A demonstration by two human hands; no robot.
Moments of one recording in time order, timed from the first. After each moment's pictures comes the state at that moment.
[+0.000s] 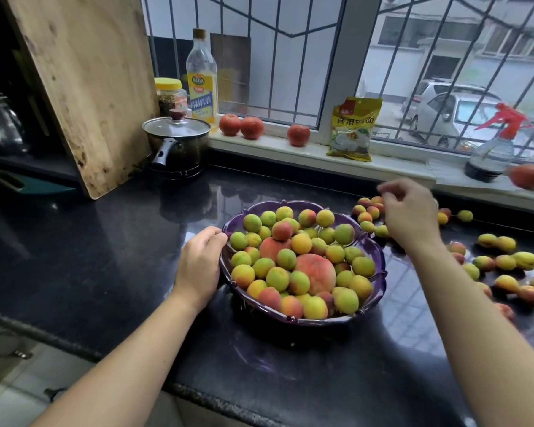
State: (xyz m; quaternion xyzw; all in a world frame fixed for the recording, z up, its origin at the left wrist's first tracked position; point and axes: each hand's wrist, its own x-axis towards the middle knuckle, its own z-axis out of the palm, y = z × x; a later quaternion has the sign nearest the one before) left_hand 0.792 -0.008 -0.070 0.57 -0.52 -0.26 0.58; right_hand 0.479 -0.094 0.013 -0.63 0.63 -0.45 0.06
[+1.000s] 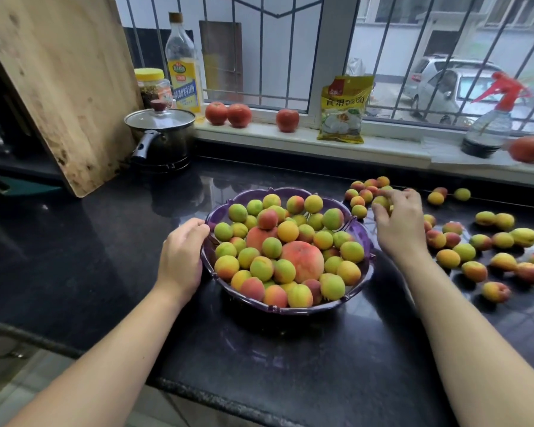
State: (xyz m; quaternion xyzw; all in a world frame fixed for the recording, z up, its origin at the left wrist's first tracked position) left_hand 0.791 -0.006 -0.069 0.58 -0.52 -0.26 0.58; right_hand 0.456 -0.093 -0.041 -0.62 0.66 -0.42 0.04
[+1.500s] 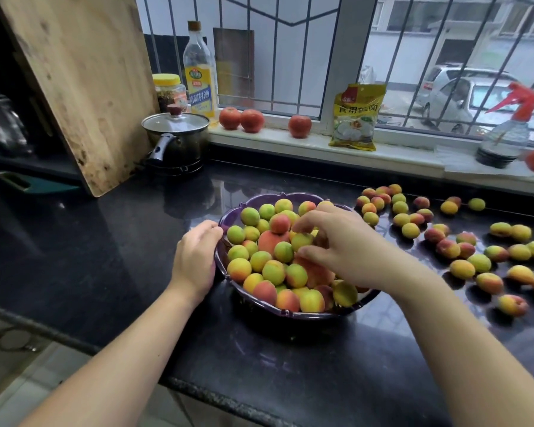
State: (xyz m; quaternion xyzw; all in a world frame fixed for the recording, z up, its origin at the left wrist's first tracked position) left_hand 0.792 -0.008 -0.070 0.58 -0.51 -0.26 0.58; right_hand 0.544 -0.022 0.016 -0.88 0.44 -0.18 0.09
